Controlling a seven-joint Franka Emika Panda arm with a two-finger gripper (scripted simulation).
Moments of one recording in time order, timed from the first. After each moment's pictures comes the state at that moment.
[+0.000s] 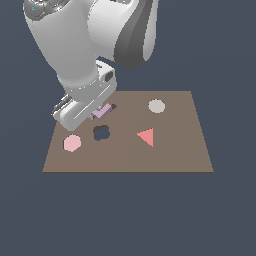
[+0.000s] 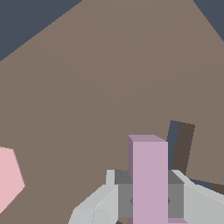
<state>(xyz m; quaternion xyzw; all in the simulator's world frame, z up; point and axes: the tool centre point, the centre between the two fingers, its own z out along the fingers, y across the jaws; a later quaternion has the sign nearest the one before) -0.035 -0.110 0.040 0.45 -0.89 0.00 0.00</state>
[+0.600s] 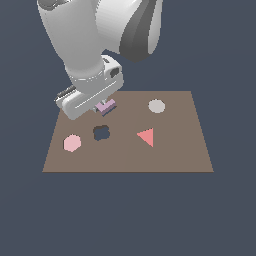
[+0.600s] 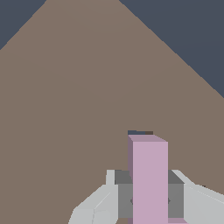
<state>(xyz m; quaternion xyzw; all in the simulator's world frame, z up) -0.062 -0.099 0.040 0.37 -0.93 0.00 0.00</state>
